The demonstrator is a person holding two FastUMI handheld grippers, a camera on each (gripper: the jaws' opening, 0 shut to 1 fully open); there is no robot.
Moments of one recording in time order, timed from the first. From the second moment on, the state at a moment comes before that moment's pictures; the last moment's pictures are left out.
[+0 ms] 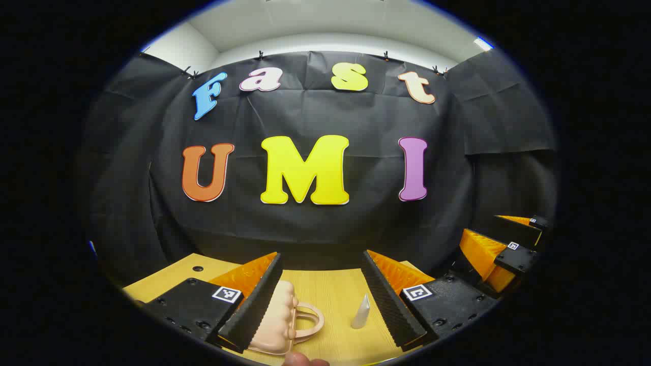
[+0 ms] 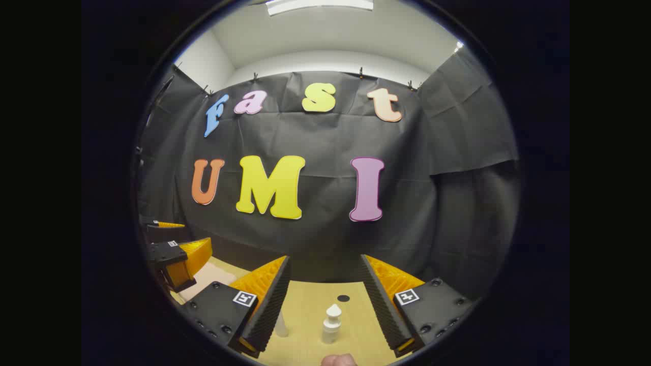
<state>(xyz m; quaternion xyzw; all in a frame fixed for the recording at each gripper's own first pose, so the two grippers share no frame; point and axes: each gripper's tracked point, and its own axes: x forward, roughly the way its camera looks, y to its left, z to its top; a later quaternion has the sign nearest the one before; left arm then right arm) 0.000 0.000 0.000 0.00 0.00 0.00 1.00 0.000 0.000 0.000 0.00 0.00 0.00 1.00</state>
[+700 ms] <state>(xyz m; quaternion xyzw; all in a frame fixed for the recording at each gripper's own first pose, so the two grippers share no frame) -0.003 0.005 -0.020 0.01 0.03 -0.01 1.00 0.008 0.004 -0.008 0.00 0.01 0.01 1.00</state>
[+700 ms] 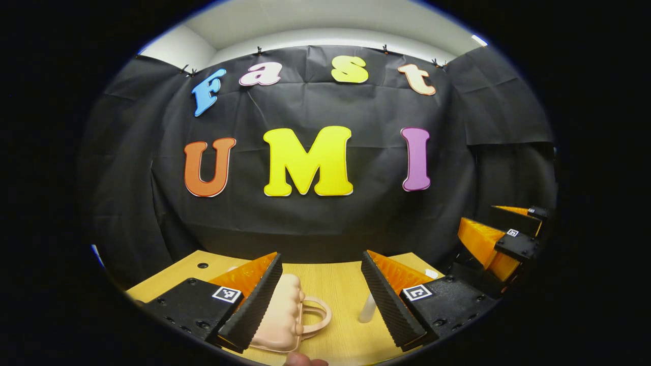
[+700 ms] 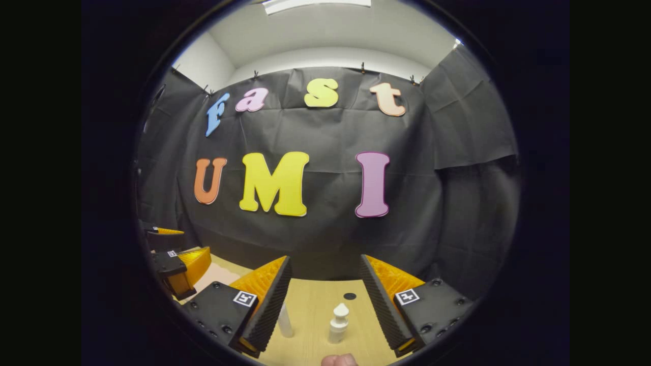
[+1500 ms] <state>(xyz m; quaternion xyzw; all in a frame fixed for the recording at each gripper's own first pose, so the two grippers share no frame) 0.022 0.004 -0.170 0.36 0.17 -0.10 0.91 -0.001 -0.075 -0.058 -0.03 0.07 -0.04 1.00</state>
